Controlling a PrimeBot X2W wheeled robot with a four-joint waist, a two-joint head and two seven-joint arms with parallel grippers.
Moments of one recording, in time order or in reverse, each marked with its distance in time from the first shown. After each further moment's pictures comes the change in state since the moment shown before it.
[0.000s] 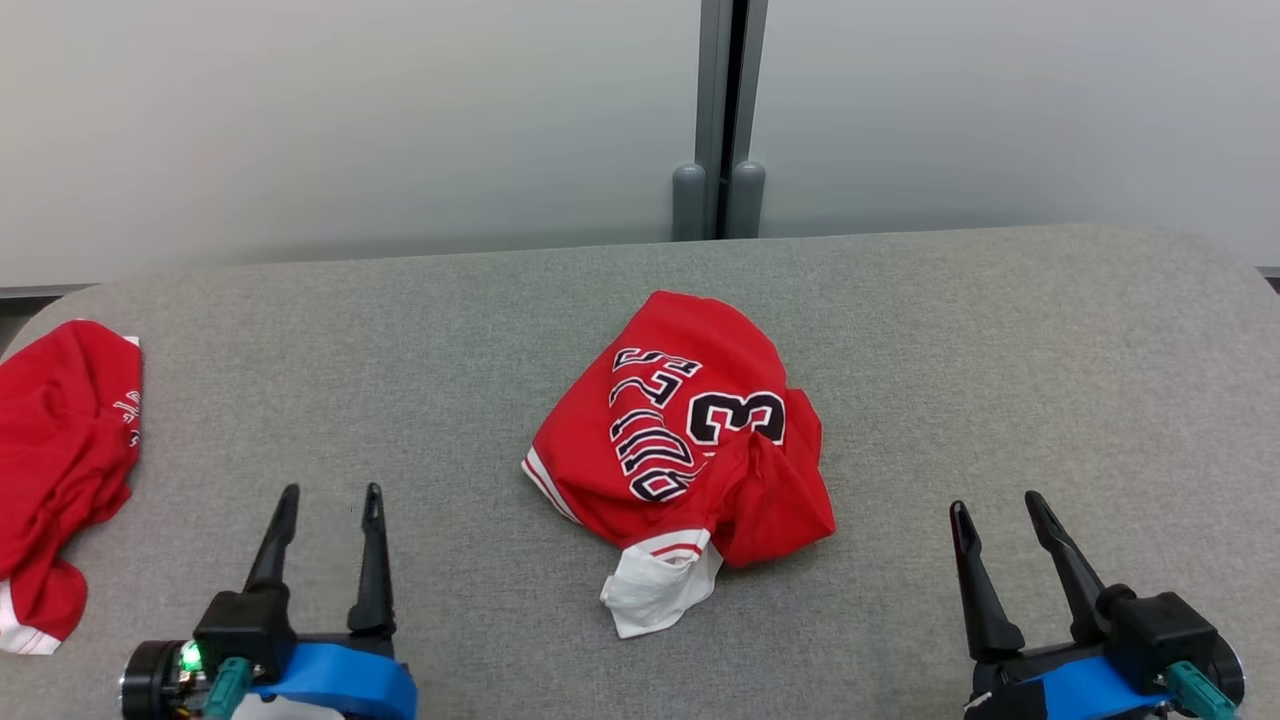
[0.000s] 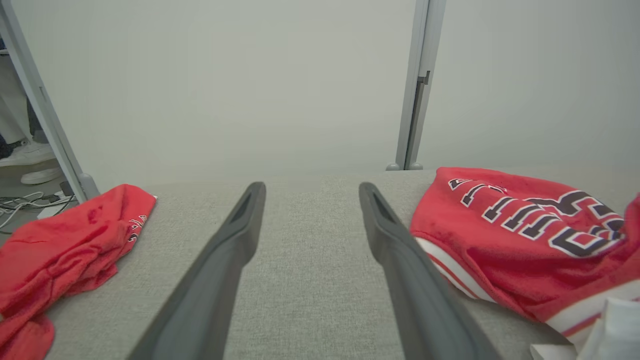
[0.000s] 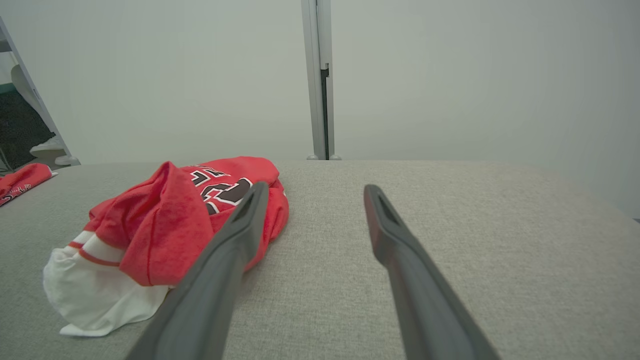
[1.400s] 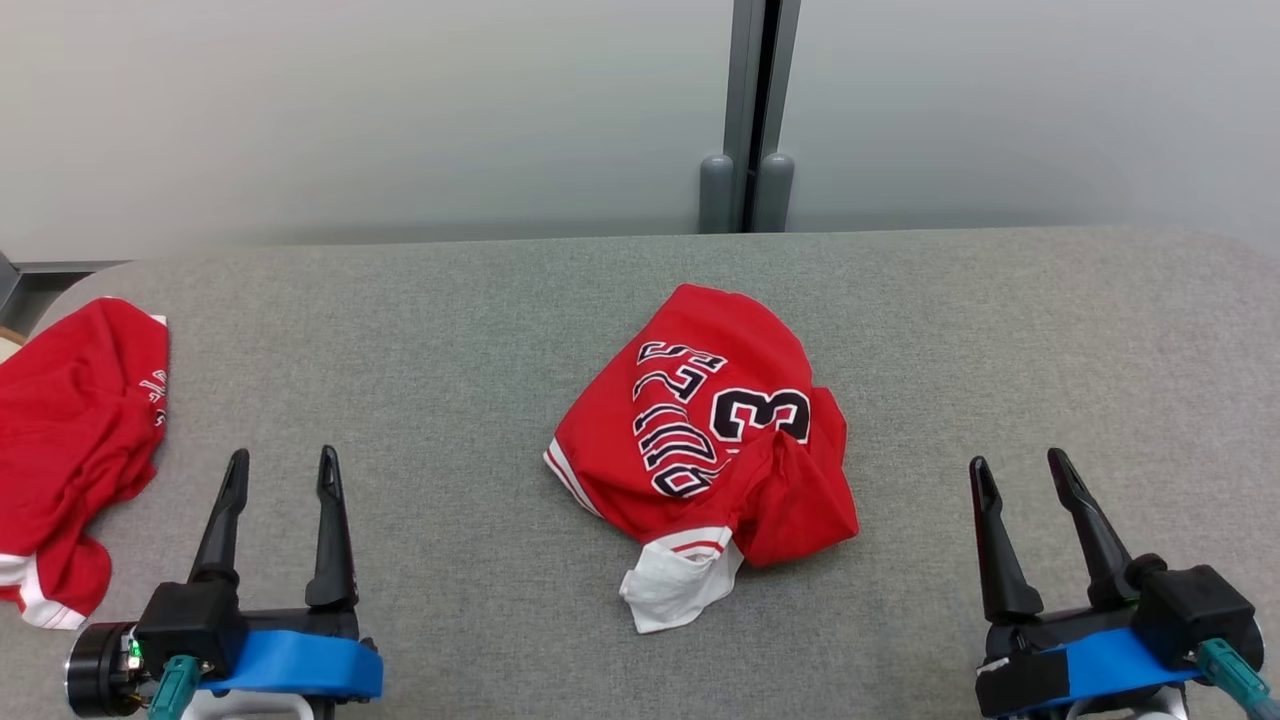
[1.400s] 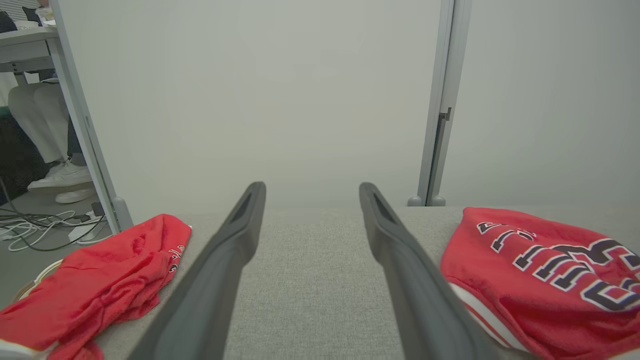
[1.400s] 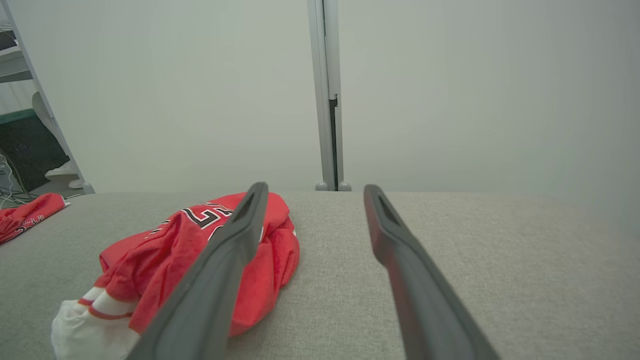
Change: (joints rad) left arm -0.006 0.050 -0.025 -0.110 -0.052 0.053 0.000; right arm -0.039 0.000 -0.017 -0.060 0.028 0.000 0.000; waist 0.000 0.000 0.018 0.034
